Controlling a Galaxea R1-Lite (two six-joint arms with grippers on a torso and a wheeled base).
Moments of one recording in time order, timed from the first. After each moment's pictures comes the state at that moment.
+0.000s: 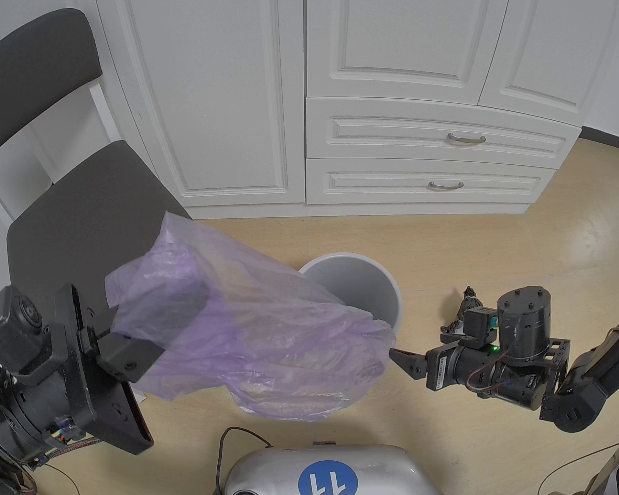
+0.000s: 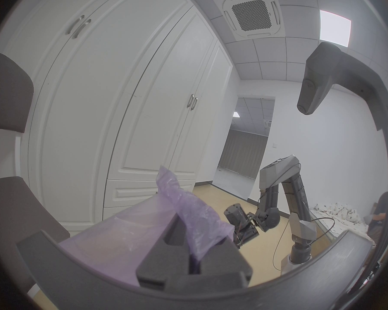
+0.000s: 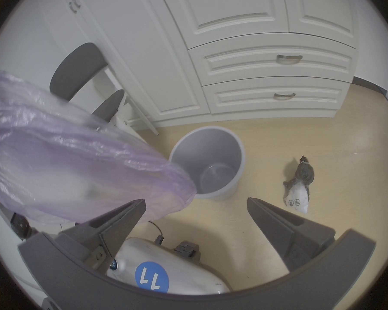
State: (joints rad) left arm -0.82 1.28 -0.20 -1.38 -0.15 0.00; right arm 0.61 1.82 -0.43 -0.96 -0.11 0.27
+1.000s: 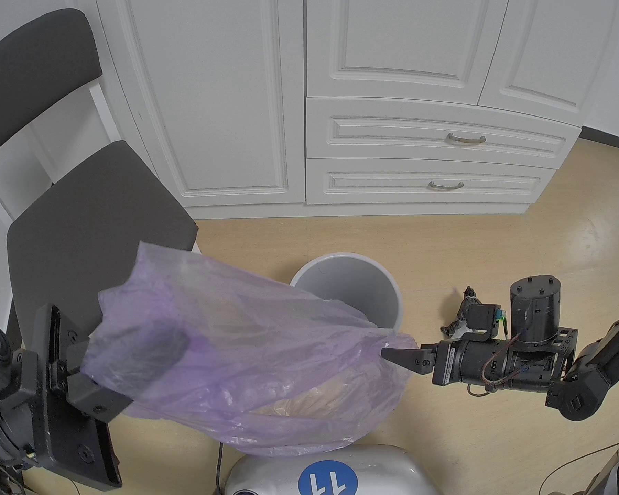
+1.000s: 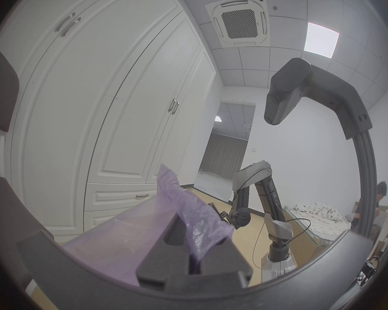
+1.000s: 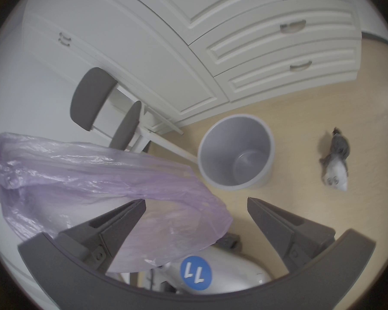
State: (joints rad) left arm -0.82 1.20 -0.15 -1.39 -0.30 -0.03; right arm 0.53 1.82 -0.44 -0.96 0.23 0.45
